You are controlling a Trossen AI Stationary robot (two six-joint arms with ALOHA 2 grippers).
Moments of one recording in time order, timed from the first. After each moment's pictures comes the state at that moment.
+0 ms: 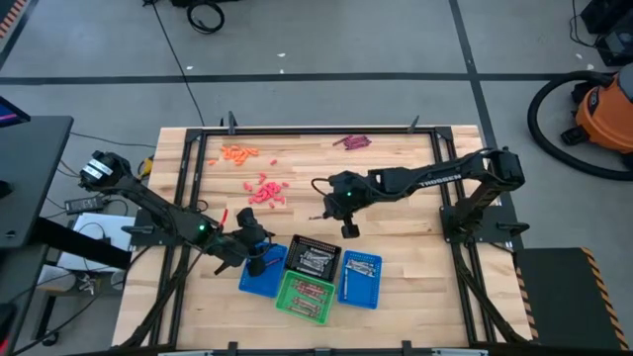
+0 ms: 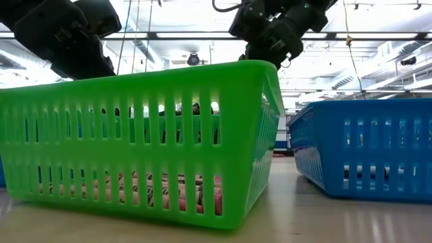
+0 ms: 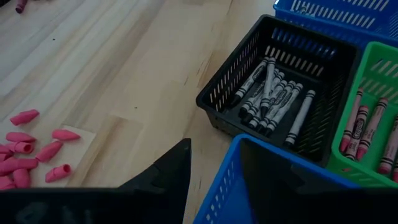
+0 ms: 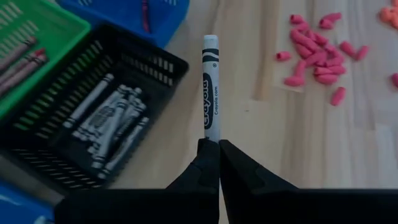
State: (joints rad) left arm -0.51 1.25 0.55 -0.07 -0.60 -0.53; right arm -0.02 1.63 1.11 -0.29 -0.11 -0.23
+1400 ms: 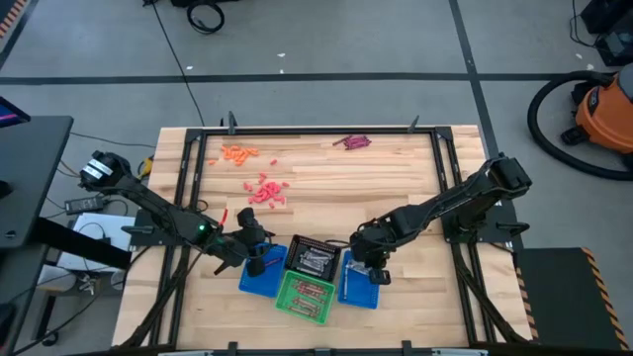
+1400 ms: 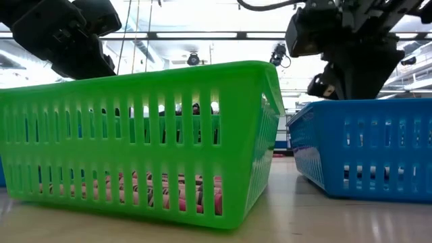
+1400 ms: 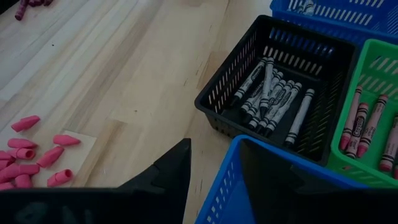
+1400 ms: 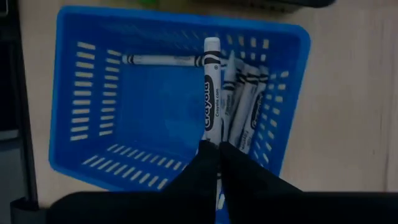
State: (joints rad) left arm -0.51 1.25 0.55 -0.06 -0.61 -0.50; right arm 0.32 1.62 1.02 -0.61 -0.18 0.41
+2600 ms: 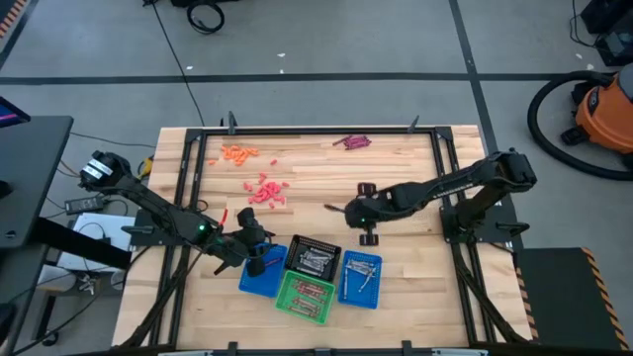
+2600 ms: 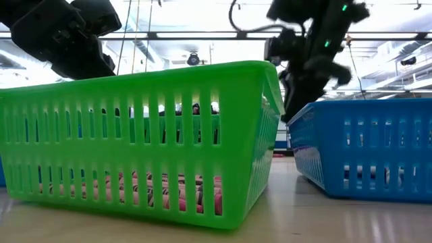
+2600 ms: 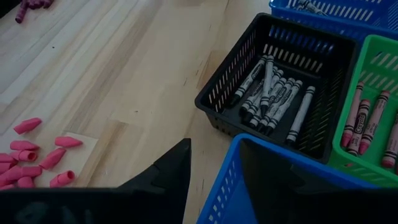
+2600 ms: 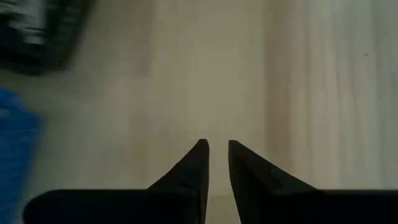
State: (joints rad) left arm -0.51 1.25 0.55 -0.07 -0.60 -0.49; right arm 0.10 1.55 0.98 -0.56 0.25 0.01
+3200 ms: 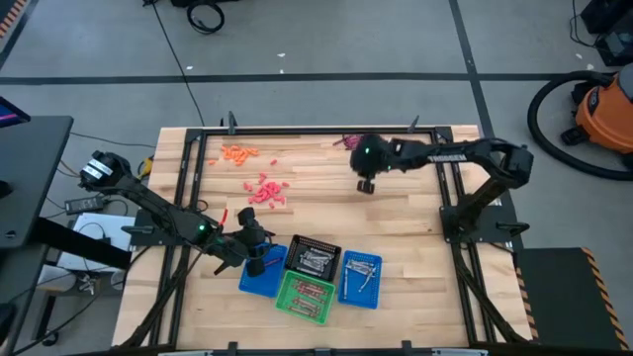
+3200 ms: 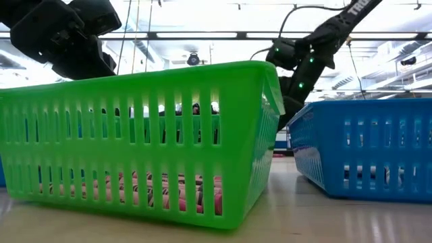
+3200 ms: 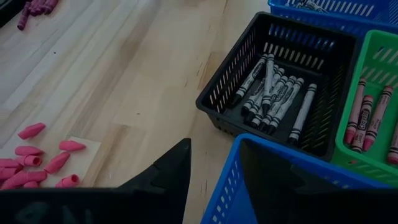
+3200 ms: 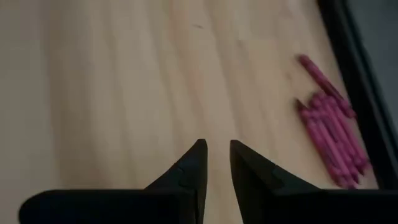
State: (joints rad) left arm -0.51 1.25 0.55 -0.07 -0.61 -0.46; right arm -0.48 1.55 0.87 -0.27 0.04 -0.32
